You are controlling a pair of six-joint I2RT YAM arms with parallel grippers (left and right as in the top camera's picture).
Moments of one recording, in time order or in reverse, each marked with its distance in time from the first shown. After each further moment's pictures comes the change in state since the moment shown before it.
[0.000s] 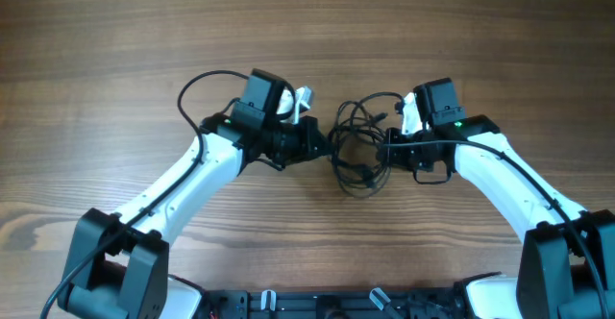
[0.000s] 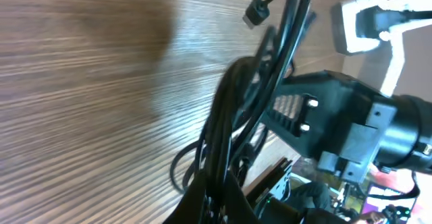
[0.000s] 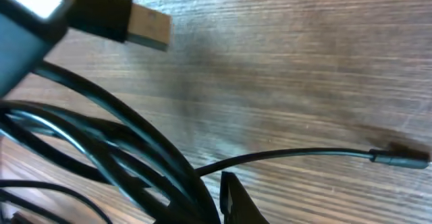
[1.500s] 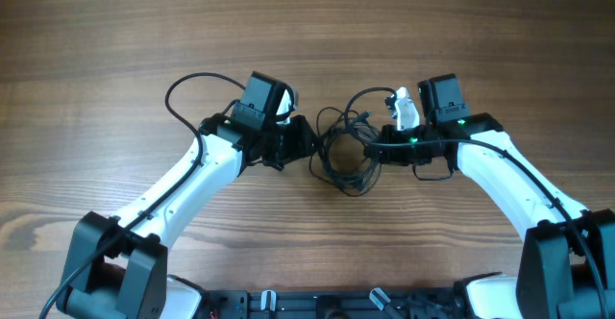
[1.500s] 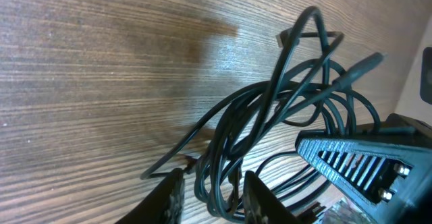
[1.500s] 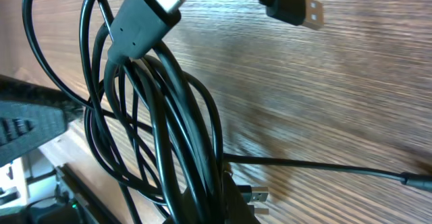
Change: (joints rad) left arm -0.027 -0.011 0.001 -0.043 -0.225 -0.099; right arm -0.020 0.003 0.009 0.055 -0.240 -0.127
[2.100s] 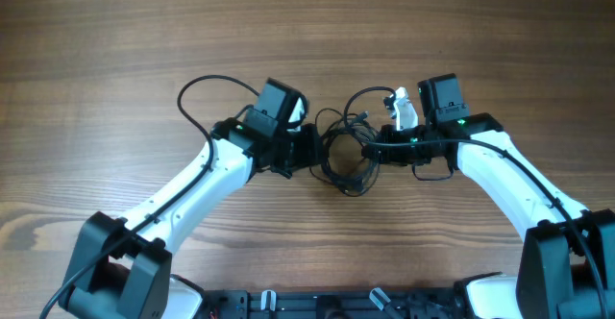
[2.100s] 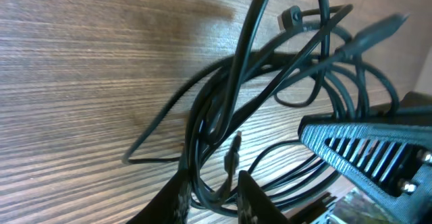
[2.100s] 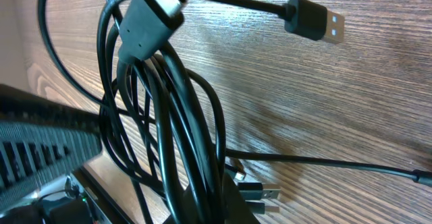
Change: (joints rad) left arm -0.066 0.000 0.000 -0.013 -0.027 -0.005; right arm 0.000 0.000 0.000 -0.001 -0.027 0.000
